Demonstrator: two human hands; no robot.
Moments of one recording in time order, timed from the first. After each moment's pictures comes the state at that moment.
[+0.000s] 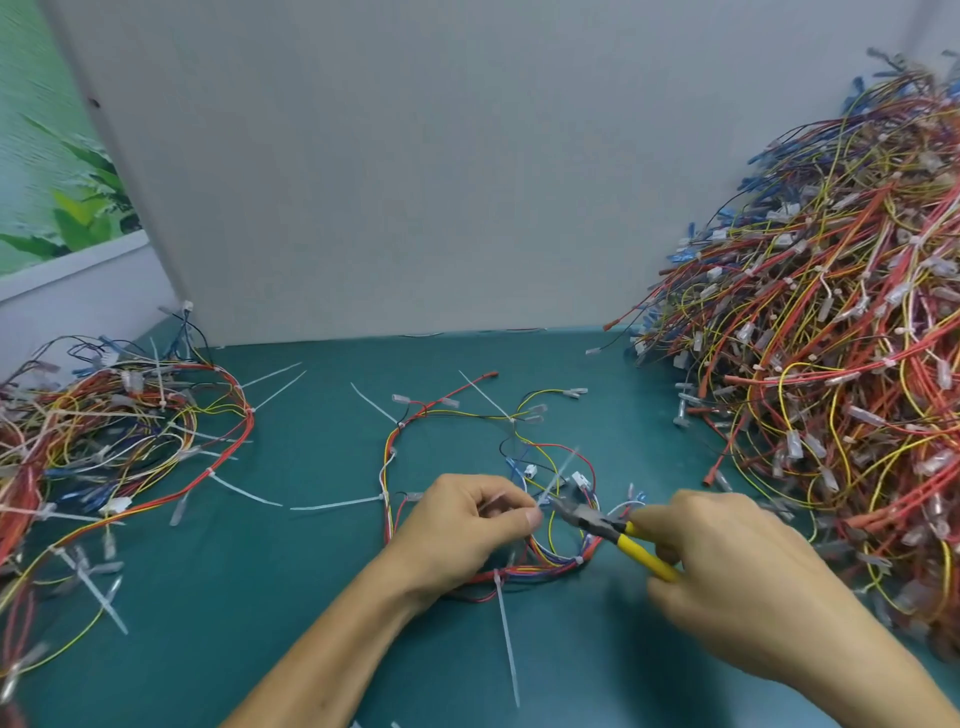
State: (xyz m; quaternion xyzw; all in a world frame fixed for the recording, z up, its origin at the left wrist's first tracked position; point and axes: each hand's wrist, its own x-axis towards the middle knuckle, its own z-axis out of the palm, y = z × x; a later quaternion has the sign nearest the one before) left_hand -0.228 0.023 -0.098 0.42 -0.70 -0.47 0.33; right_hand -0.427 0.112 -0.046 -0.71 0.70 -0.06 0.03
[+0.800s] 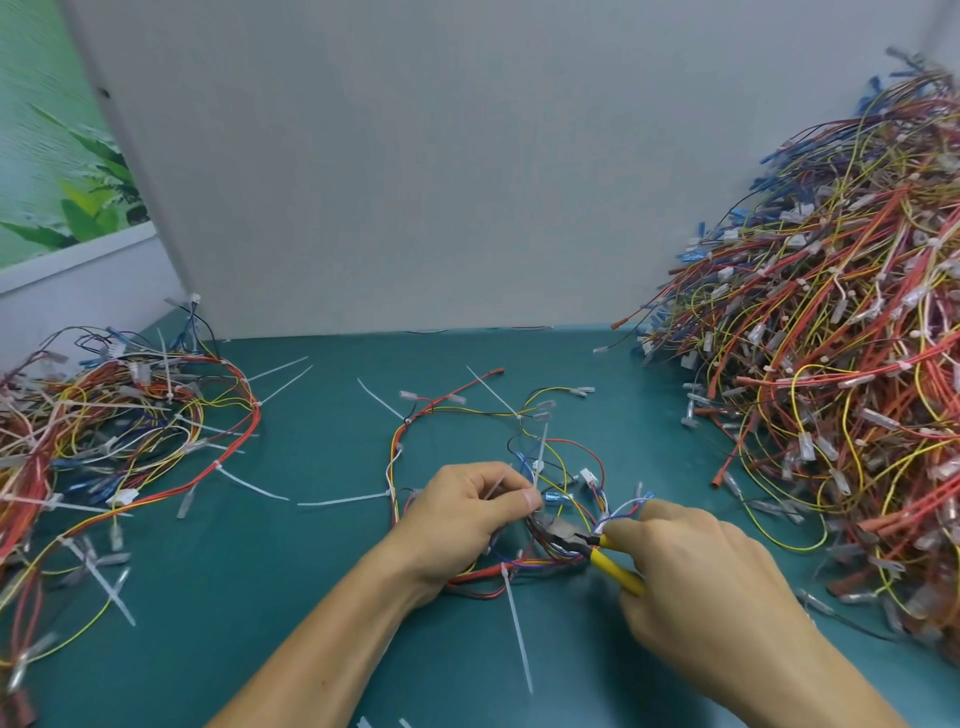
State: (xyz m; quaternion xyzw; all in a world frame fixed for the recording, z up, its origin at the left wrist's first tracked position) left_hand -0.229 0.015 -0.101 0.42 -0.64 -0.54 0.35; right_hand -0.405 0.110 -0.068 -0.72 0.69 -0.05 -0.04
